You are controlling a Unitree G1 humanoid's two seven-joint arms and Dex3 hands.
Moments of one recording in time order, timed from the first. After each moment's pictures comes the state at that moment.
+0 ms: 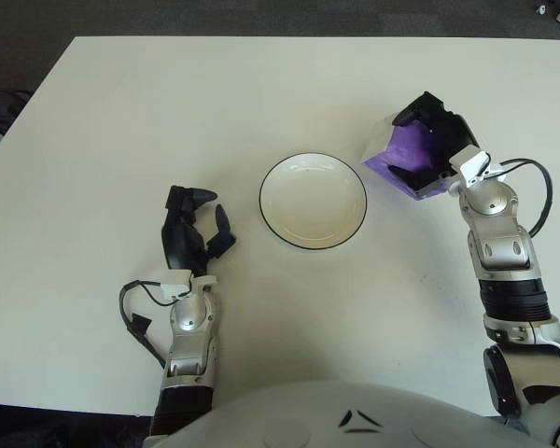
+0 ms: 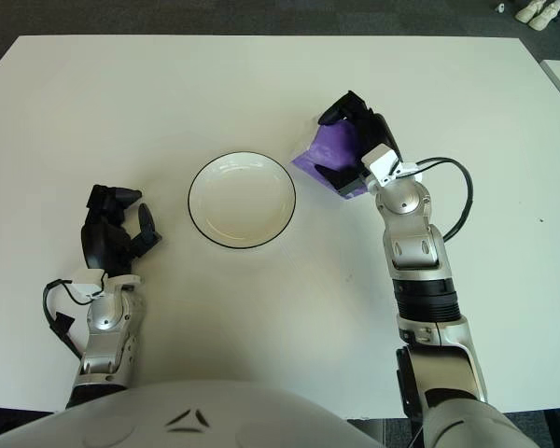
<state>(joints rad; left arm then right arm) 0.20 -0.12 0.02 -0.03 0.03 -0.29 0.27 -0.38 -0.37 -0.03 -0.10 -0.18 0.11 0.15</state>
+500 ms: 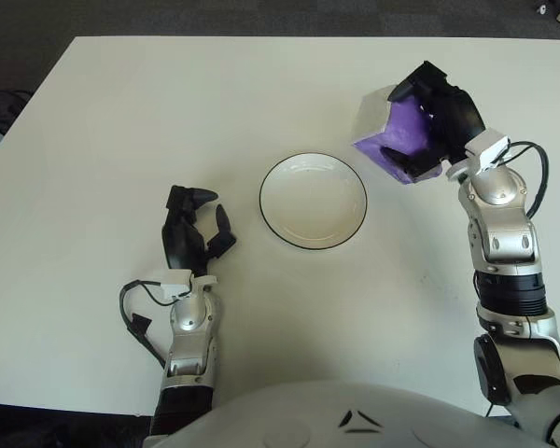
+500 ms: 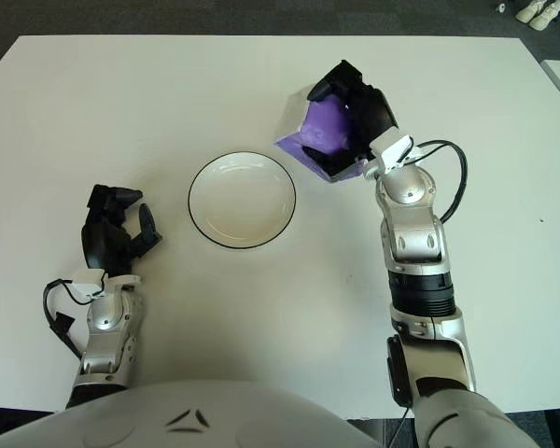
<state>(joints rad) 0.20 -0.12 0.02 -0.02 0.03 -0.29 0.27 -0.43 -0.33 -0.06 -0.21 0.01 0.16 0.24</state>
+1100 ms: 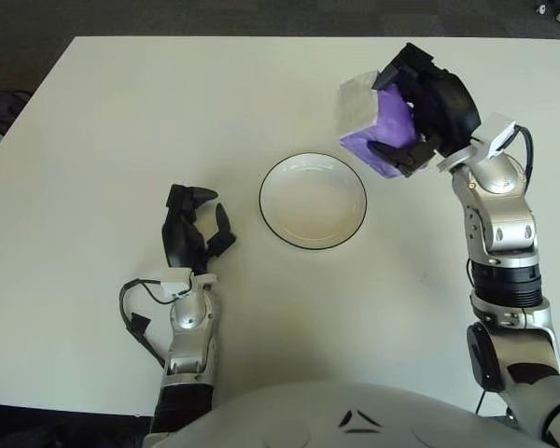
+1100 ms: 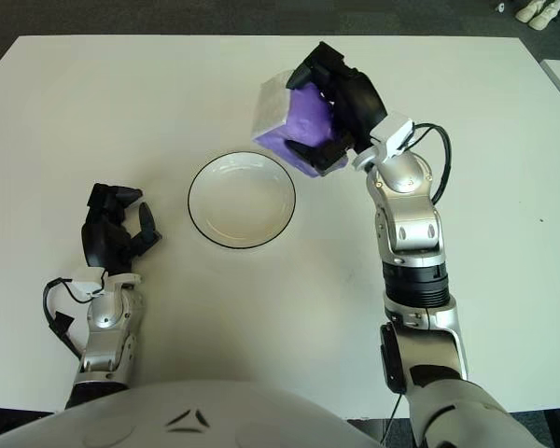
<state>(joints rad) 0.19 -0.12 0.02 -0.02 0.02 -0.29 0.26 -0.48 -0.28 0.02 -0.31 0.06 0.17 0.28</state>
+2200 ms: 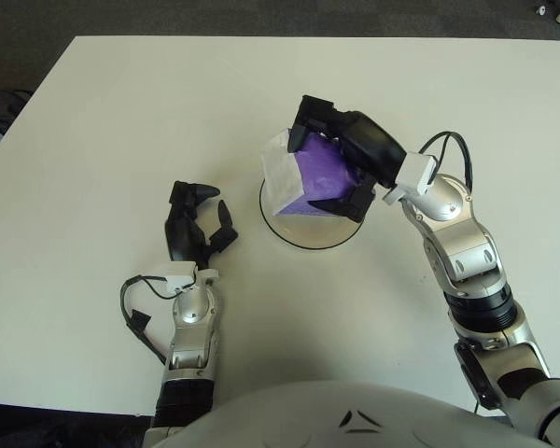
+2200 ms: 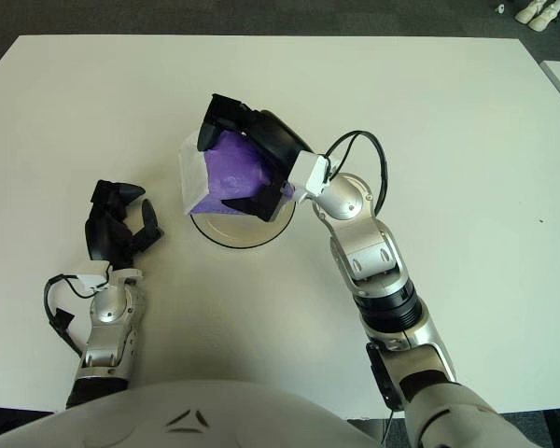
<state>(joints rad) 0.17 -0.12 0.02 -0.03 0.06 -0.22 0.32 -0.45 -0.28 0.27 -0.47 -0.04 0.30 0.40</state>
